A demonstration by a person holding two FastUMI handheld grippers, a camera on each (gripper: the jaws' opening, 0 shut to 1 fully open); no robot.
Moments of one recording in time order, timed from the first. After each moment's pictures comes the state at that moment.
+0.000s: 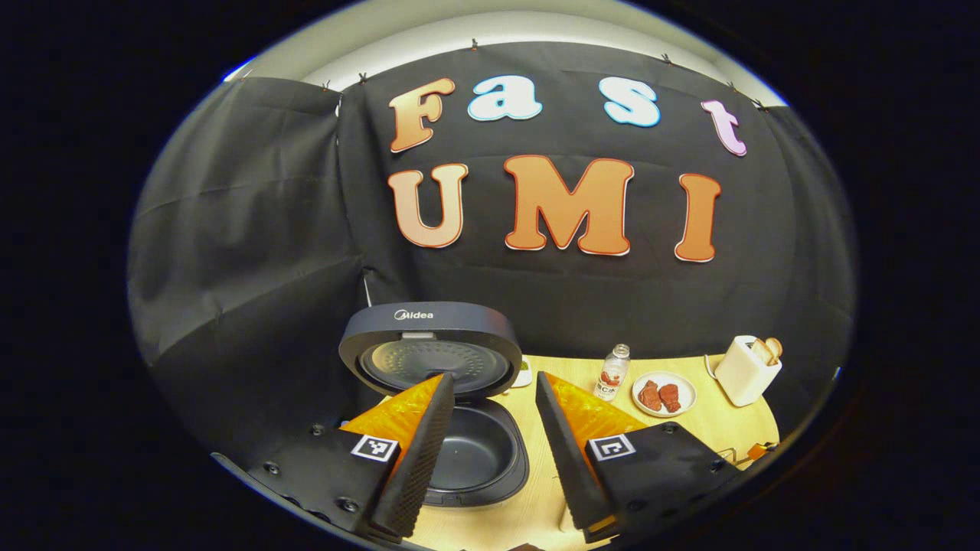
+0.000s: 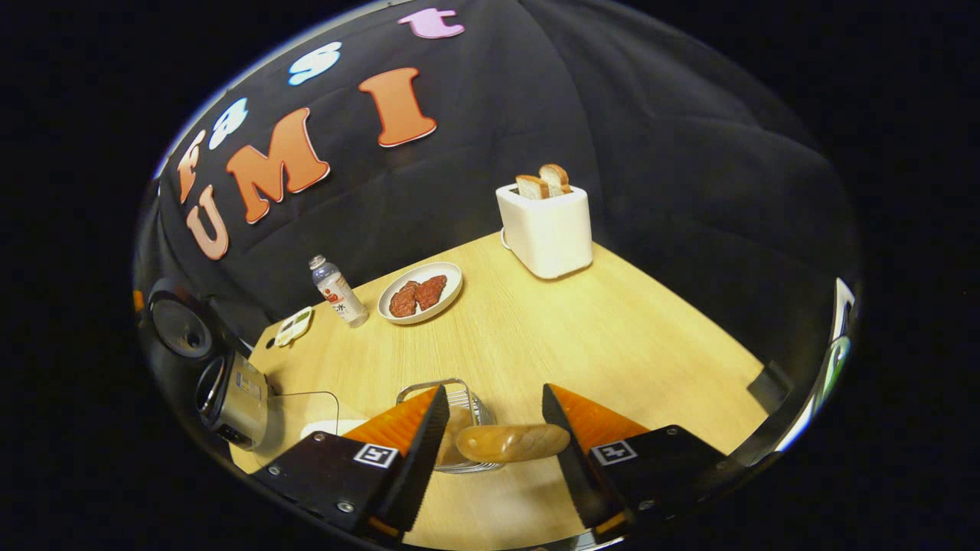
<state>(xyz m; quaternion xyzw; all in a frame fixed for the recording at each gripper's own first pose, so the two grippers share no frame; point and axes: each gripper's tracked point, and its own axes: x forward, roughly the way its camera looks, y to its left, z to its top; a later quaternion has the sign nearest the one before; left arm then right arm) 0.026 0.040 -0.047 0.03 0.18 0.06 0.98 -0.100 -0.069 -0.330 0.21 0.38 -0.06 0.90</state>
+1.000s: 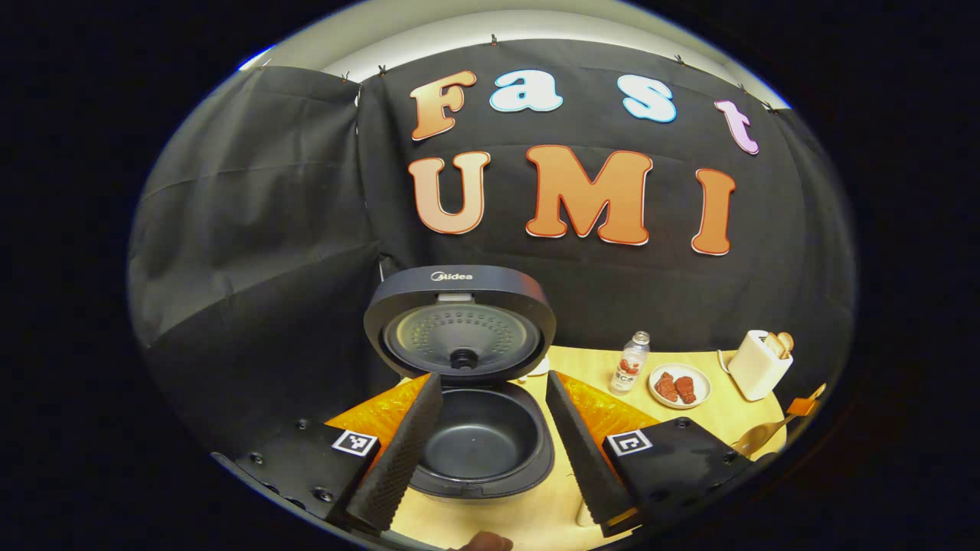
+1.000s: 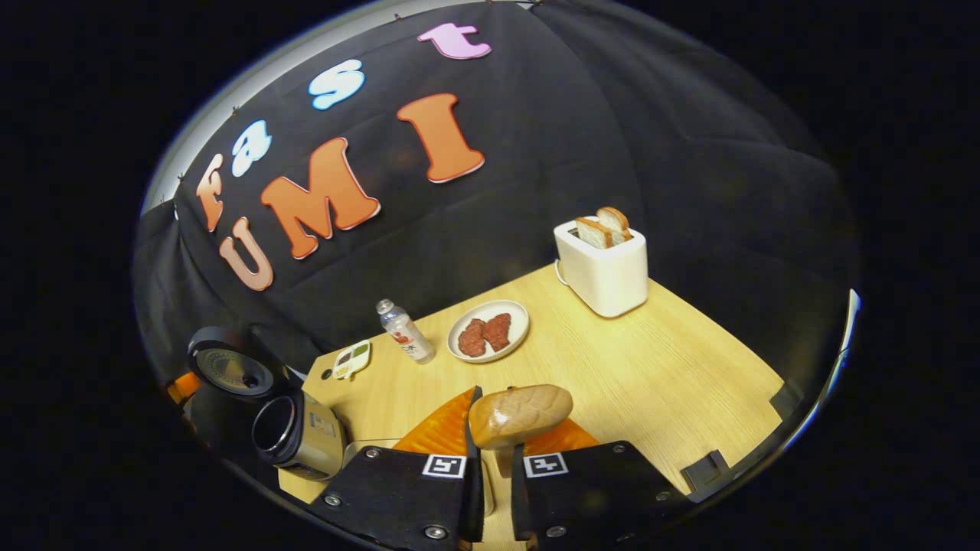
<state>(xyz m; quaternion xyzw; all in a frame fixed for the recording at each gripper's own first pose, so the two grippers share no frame) 0.006 0.091 -0.073 0.03 0.17 0.10 0.98 -0.050 -0.010 -0.197 0.22 0.32 0.01 0.92</state>
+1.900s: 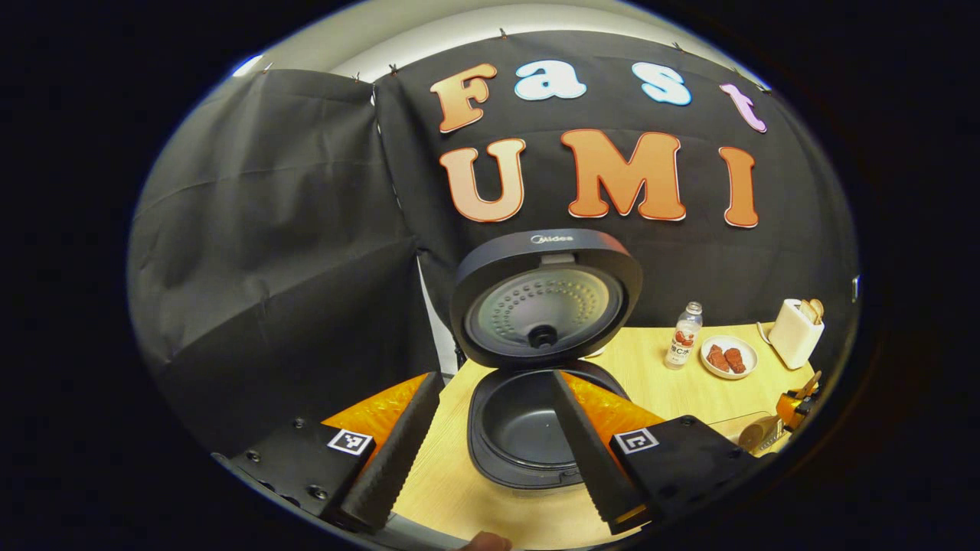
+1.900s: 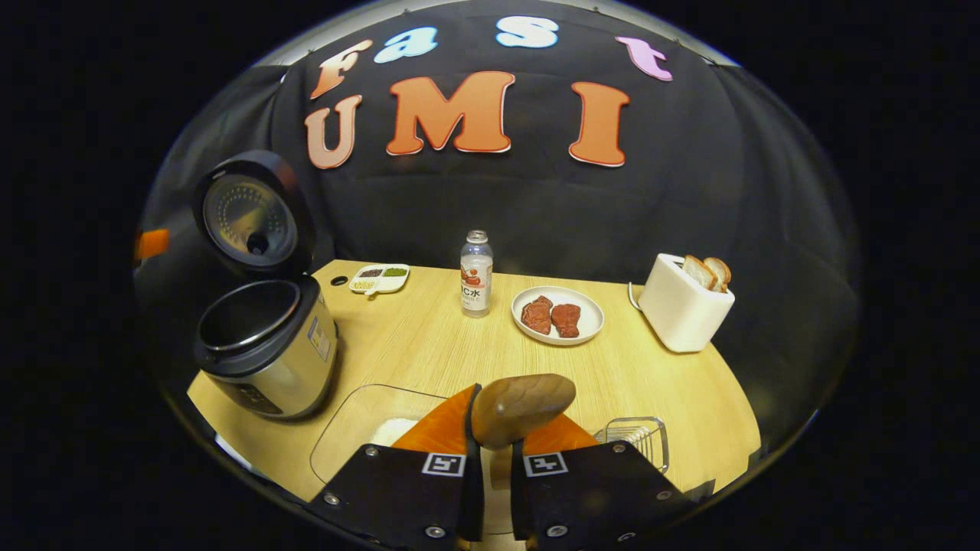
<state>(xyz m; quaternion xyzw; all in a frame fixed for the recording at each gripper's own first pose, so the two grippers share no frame) -0.017 0.183 -0.099 0.06 0.19 0.13 0.97 -0.062 0.136 -0.262 -0.04 0.29 0.11 0.95</state>
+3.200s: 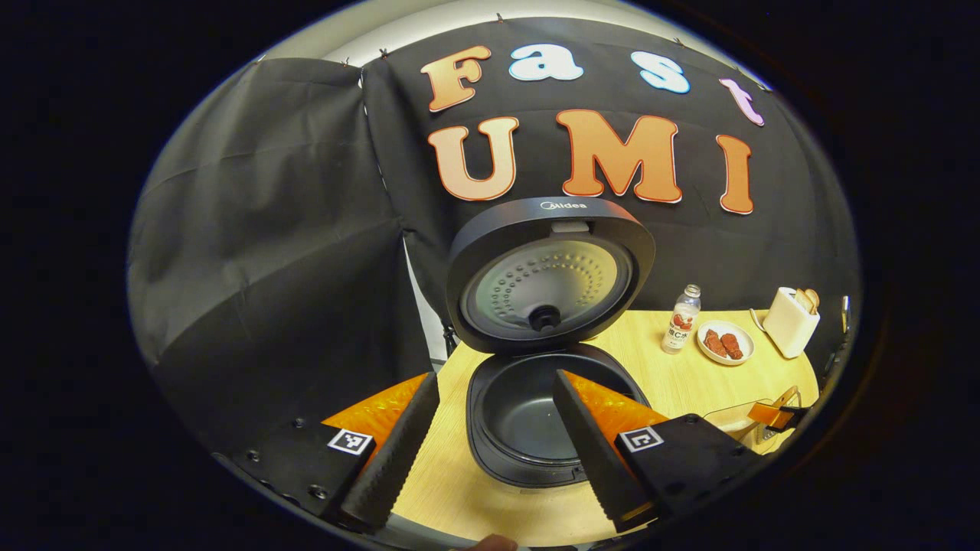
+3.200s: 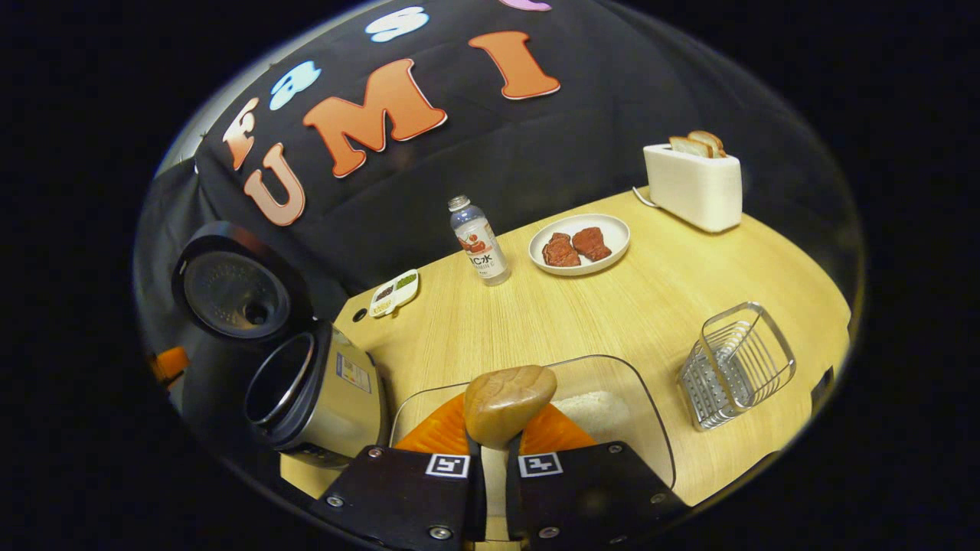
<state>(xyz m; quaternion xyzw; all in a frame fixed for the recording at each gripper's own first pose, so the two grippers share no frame) -0.005 0.191 -0.120 0.05 0.23 0.10 0.97 -0.077 0.182 -0.316 0.25 0.39 0.07 0.88</state>
